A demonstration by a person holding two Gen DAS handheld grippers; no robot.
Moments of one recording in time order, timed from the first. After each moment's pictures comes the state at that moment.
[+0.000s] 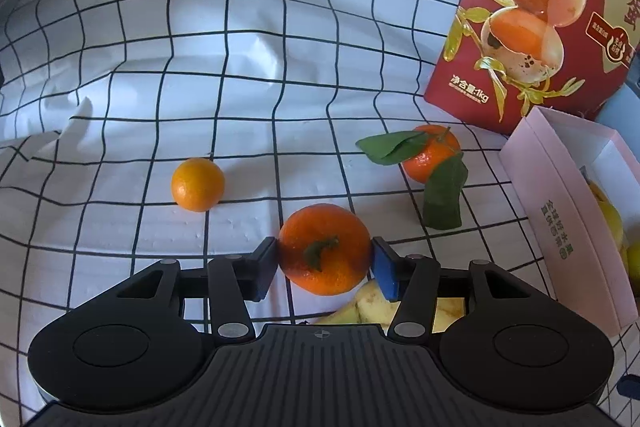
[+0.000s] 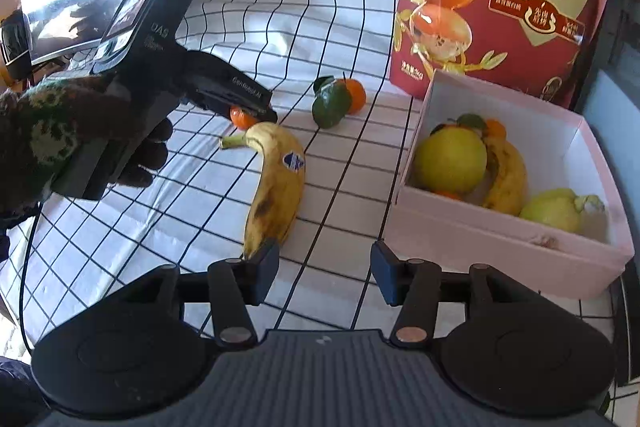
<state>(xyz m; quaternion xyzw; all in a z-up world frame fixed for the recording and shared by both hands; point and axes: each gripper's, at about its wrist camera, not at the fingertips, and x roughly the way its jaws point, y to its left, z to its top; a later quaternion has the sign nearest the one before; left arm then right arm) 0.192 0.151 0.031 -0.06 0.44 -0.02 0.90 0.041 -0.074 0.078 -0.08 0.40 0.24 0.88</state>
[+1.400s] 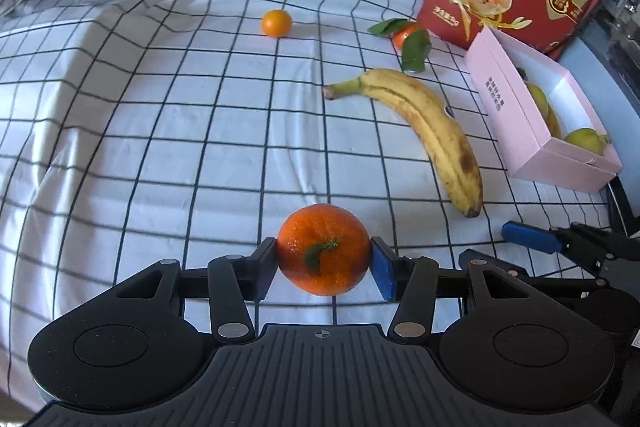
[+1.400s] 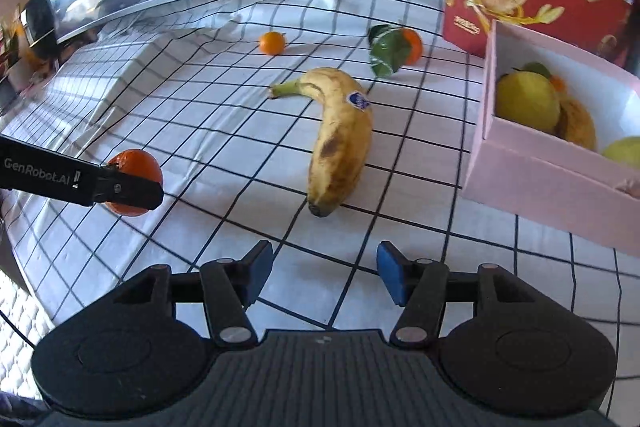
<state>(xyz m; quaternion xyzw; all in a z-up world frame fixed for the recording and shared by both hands) 0.007 0.156 0.056 -0.13 0.48 0.01 0.87 0.026 -0.049 0.044 -0.06 0.44 0.28 0.85</state>
